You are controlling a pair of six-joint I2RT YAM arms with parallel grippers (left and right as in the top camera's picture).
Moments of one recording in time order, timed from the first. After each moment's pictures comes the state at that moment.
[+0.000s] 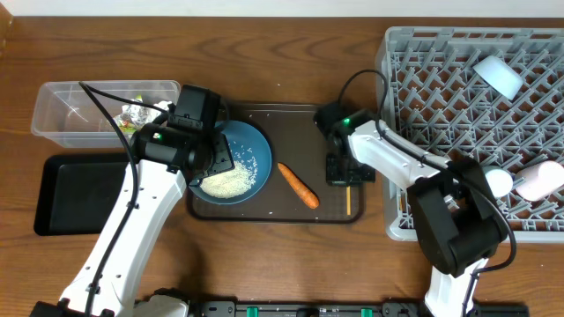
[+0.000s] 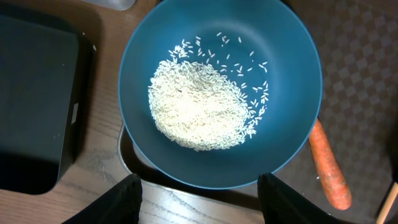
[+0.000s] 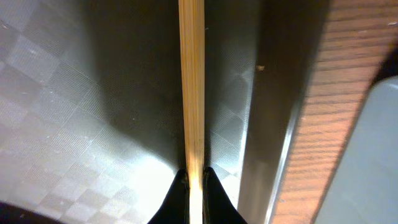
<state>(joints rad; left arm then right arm) -0.26 1.39 1.21 -1.10 -0.08 -0.54 0.52 1.99 1.33 -0.98 0.07 0.59</state>
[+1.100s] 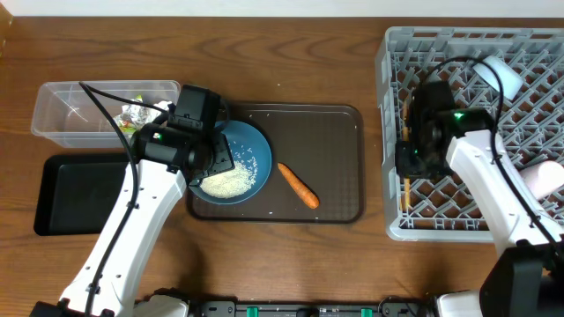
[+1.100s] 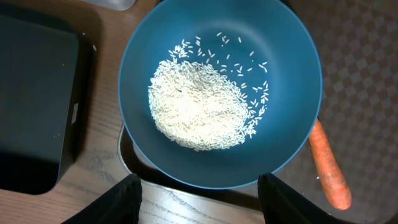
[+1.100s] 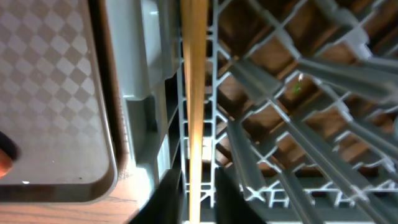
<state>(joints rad) -0.26 1.39 1.21 -1.09 -0.08 -0.54 0.15 1.60 1.19 -1.06 0.01 0.20</state>
